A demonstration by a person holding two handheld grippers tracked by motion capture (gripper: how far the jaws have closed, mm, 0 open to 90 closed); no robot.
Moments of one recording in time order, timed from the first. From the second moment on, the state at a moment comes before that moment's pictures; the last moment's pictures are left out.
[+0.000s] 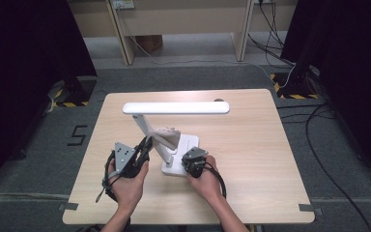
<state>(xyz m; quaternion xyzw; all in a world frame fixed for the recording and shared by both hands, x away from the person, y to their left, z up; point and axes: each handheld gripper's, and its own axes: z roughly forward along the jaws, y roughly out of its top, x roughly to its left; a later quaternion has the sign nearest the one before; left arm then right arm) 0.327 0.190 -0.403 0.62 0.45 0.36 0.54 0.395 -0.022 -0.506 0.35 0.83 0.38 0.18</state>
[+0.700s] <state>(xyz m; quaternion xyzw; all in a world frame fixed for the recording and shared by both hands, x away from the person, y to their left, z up) 0.329 0.181 -0.426 0.62 0.46 0.34 0.53 0.395 -0.022 -0.506 0.35 0.83 0.38 0.18</state>
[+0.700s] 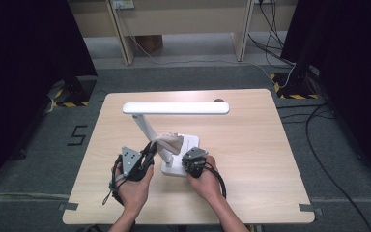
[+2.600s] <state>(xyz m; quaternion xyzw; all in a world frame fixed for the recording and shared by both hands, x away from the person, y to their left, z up) 0.331 0.170 -0.467 0.65 0.47 0.32 0.50 0.395 -0.023 -0.507 0.35 0.83 0.39 0.18</state>
